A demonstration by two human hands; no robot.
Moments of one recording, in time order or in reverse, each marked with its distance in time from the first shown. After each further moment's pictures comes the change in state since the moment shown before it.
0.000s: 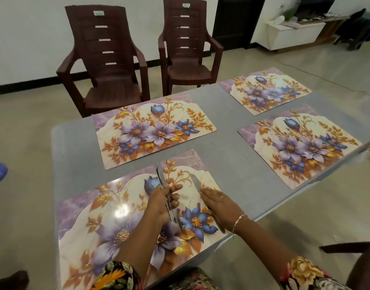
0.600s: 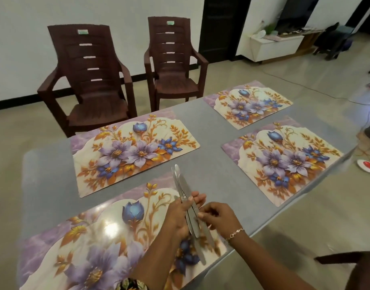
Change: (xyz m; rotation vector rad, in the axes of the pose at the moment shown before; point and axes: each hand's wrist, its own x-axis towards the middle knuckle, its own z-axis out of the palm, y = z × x) left_hand 0.013 -0.031 0.091 -0.086 -0.257 -0.072; right_hand -0.013 0.011 -0.063 0.984 0.261 0.463
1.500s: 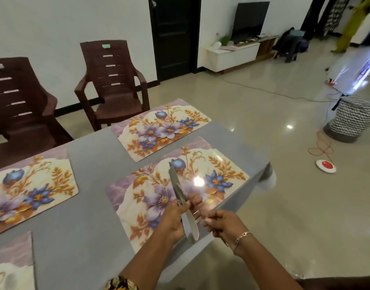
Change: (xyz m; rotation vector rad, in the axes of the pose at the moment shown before) left_hand 0.154 -0.180 0.337 0.122 -0.107 -0.070; right_hand 0.041 0.150 -0.388 0.631 0.023 0.284
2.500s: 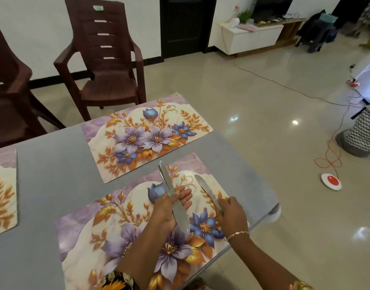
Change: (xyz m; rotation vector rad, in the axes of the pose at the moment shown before) left_hand 0.183 0.050 0.038 -0.093 0.199 0.010; right_hand 0.187 -0.057 -0.092 -1.306 0.417 -0.320
